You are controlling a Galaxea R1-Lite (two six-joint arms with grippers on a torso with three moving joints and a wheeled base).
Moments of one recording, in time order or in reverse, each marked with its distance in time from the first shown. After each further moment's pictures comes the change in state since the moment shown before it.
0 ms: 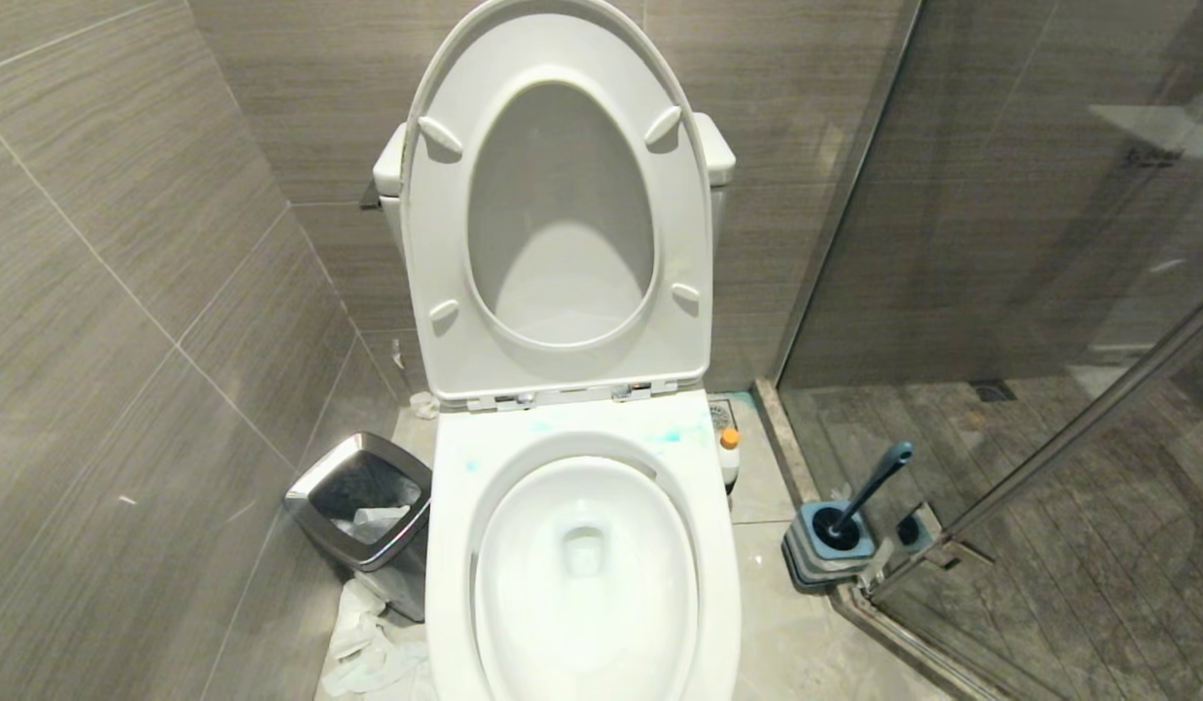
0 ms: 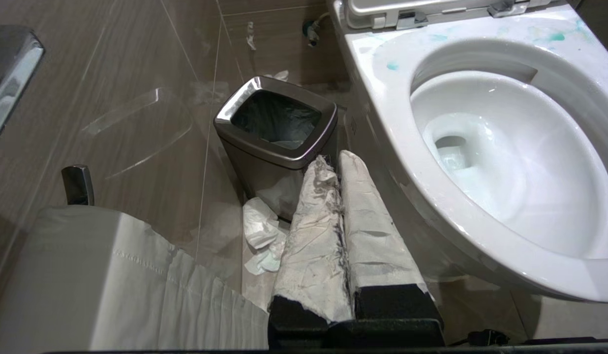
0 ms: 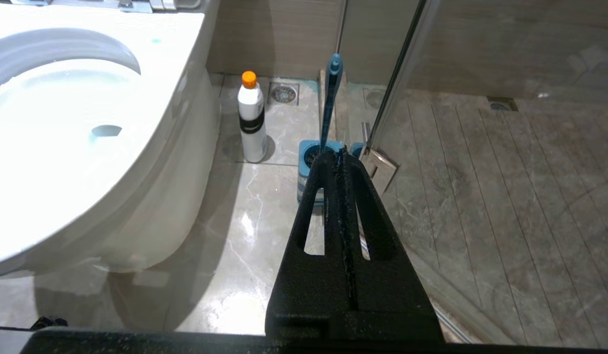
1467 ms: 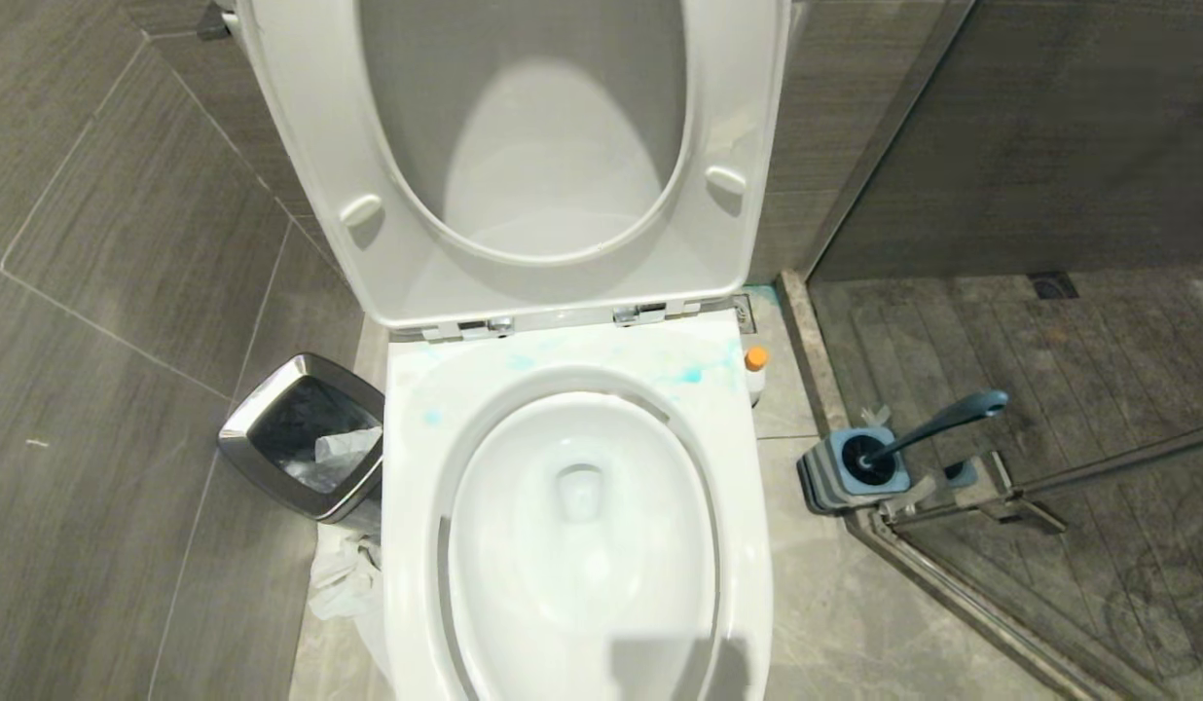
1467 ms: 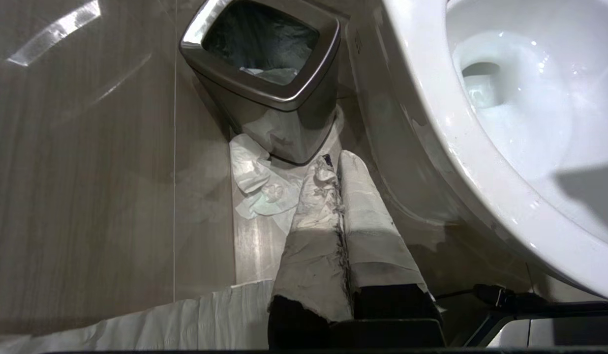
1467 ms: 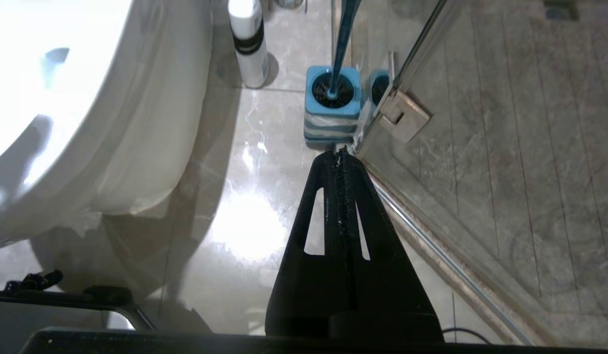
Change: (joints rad) left arm 0.000 0.001 -0.001 0.001 -0.001 0.004; right arm 0.000 0.000 0.000 0.000 0.000 -0.003
